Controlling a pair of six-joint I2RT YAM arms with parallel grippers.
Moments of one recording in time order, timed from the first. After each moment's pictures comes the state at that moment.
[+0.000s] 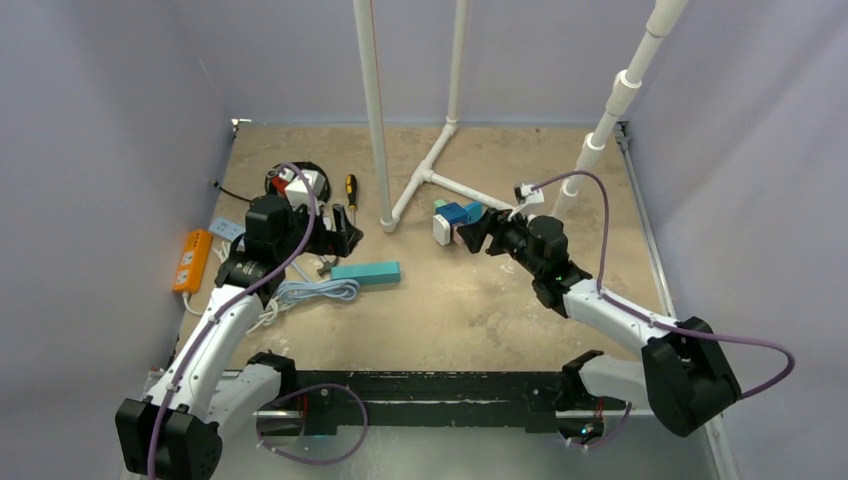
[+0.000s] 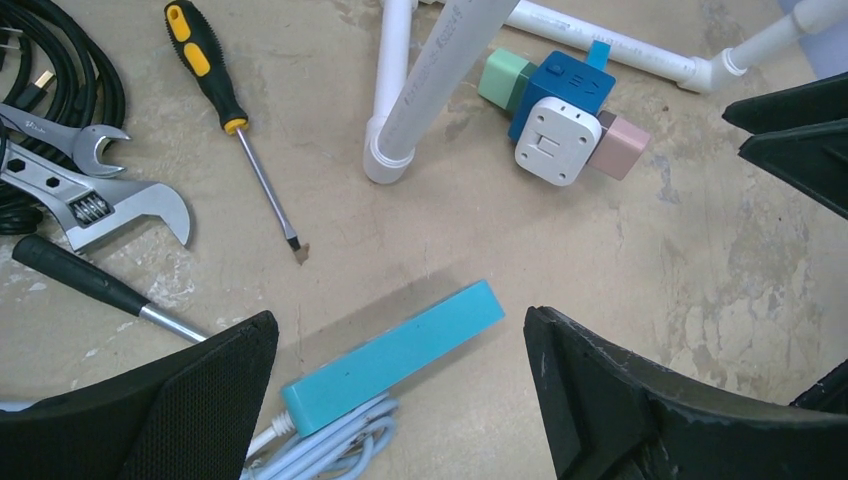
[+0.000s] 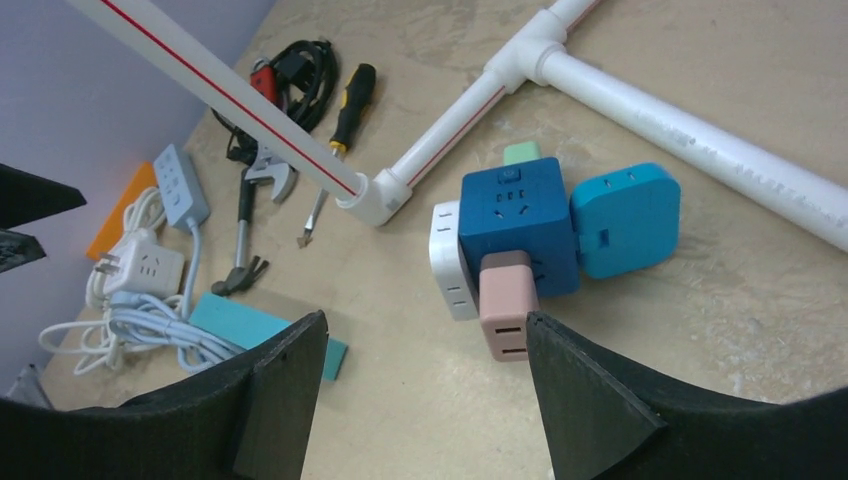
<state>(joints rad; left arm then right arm) -0.21 0.92 0.76 -0.30 0.30 -0.20 0.46 1.17 0.51 0.47 -0.13 0.49</state>
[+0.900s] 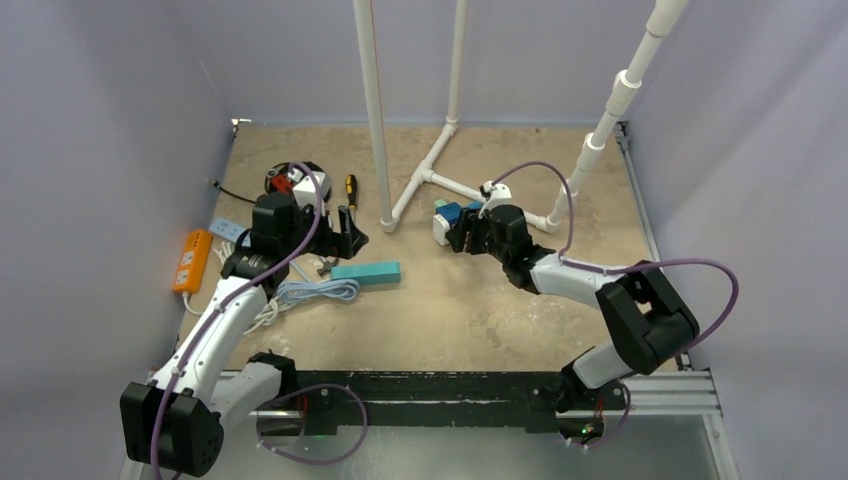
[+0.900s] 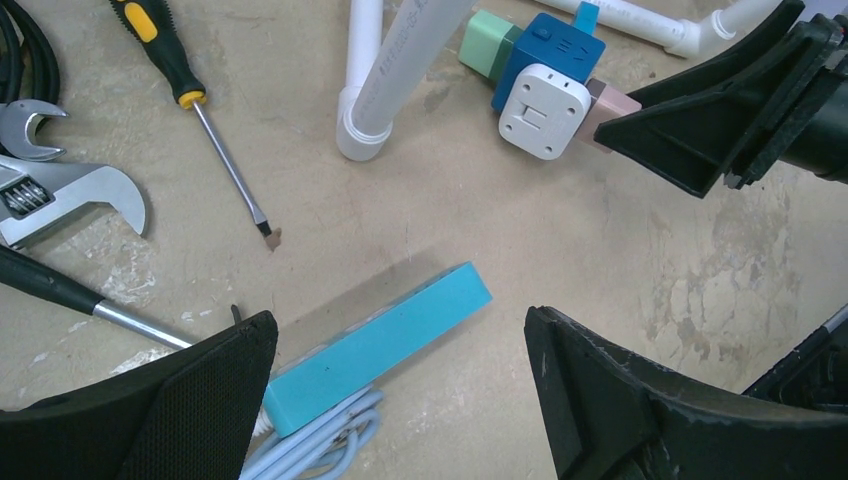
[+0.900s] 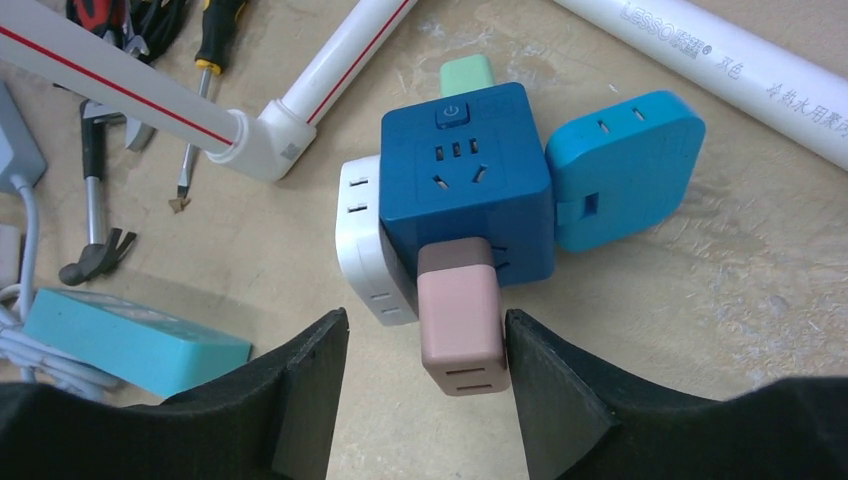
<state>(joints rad) -0.21 0.99 0.76 -0.30 0.36 -0.20 0.55 1.50 0.67 0.40 0.01 0.44</state>
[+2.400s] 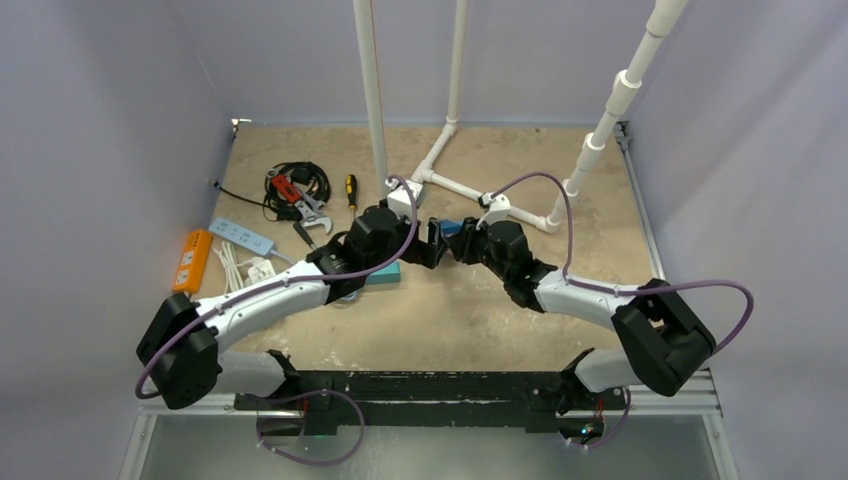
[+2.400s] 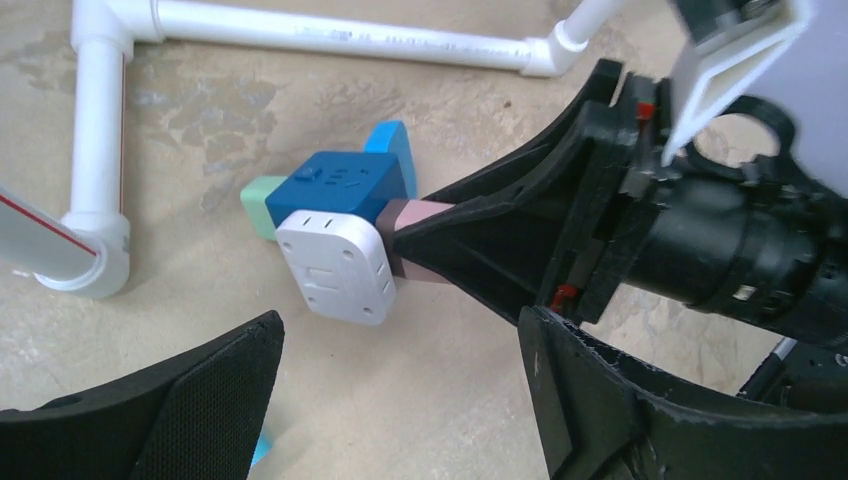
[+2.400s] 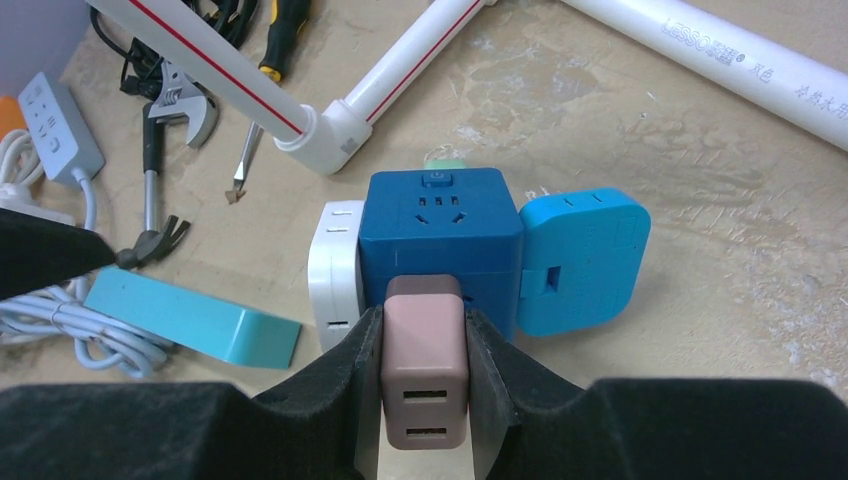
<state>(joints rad) -0.83 1.28 0.86 0.05 -0.09 -0.34 0.67 1.38 0.58 0.45 0.13 0.46</state>
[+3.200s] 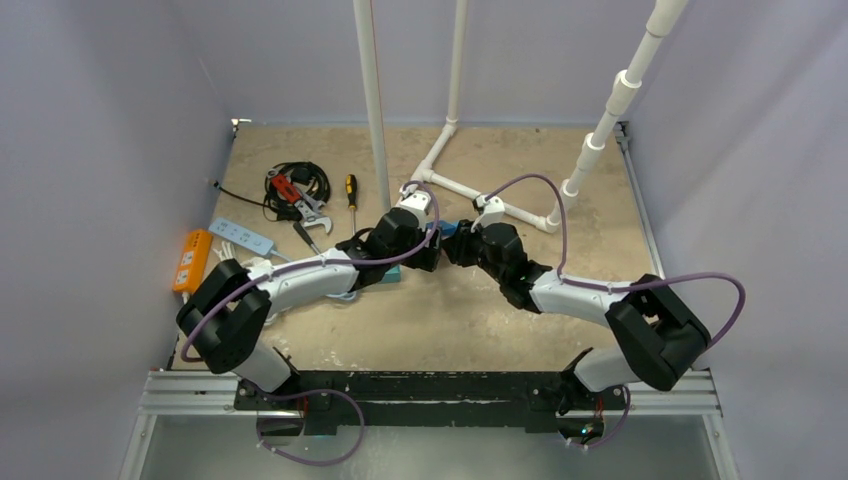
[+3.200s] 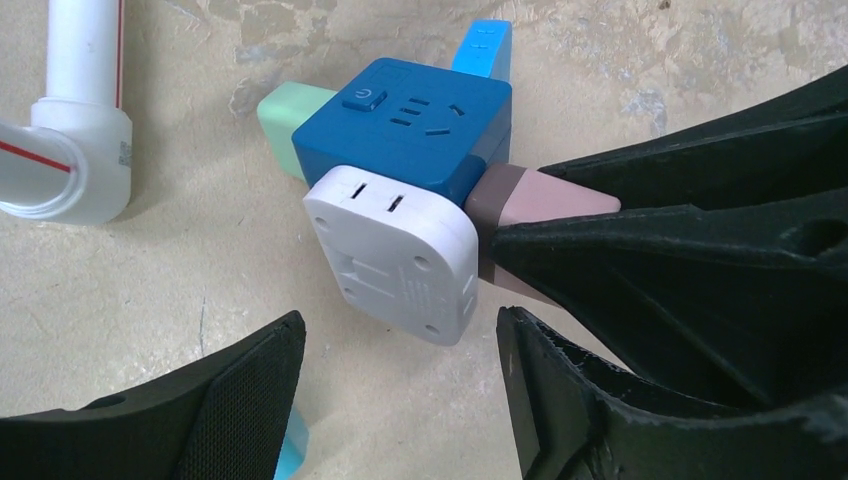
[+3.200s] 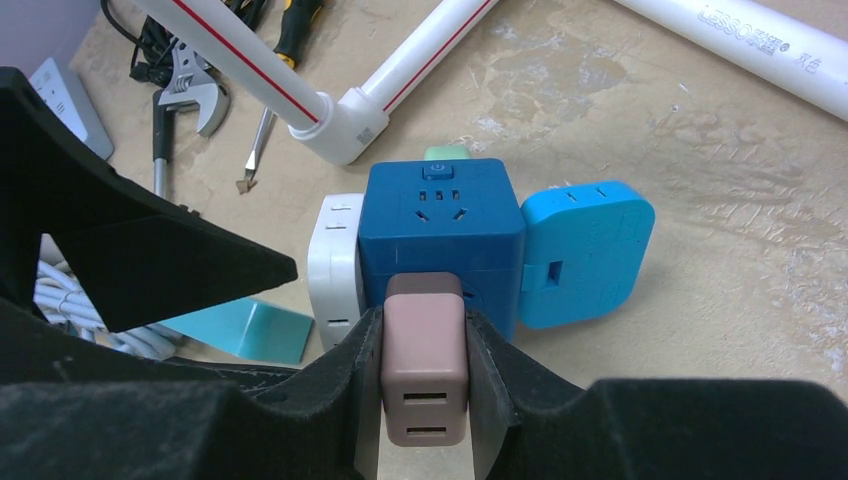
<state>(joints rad) -0.80 1.53 0.88 0.02 -0.15 -0.39 0.70 1.42 0.58 0.48 0.13 0.46</state>
